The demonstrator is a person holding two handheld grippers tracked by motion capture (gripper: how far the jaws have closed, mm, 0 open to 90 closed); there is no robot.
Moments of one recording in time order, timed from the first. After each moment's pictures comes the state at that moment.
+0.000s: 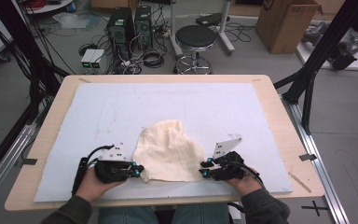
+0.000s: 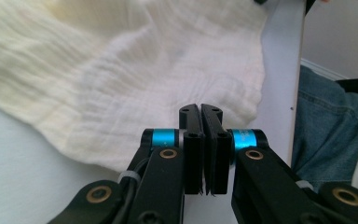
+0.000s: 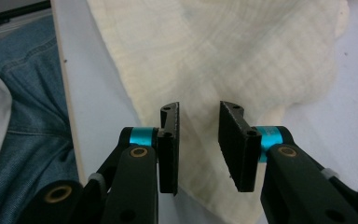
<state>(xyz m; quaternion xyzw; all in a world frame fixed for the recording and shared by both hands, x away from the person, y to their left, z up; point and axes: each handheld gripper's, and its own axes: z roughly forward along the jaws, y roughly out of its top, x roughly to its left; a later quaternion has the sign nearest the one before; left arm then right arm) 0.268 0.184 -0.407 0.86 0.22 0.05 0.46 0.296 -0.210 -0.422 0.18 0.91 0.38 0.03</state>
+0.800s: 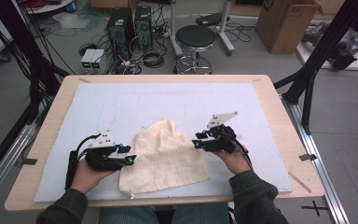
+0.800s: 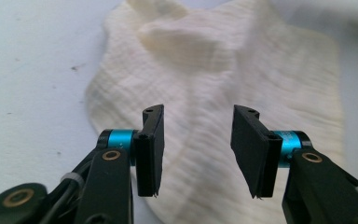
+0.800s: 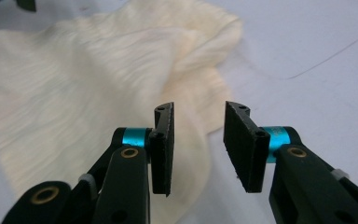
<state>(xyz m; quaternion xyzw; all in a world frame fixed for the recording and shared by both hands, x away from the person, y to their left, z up) 0.300 0.195 -0.413 0.83 0.30 0.12 0.45 0.370 -0.190 -0.398 0.24 0.87 0.42 0.08</state>
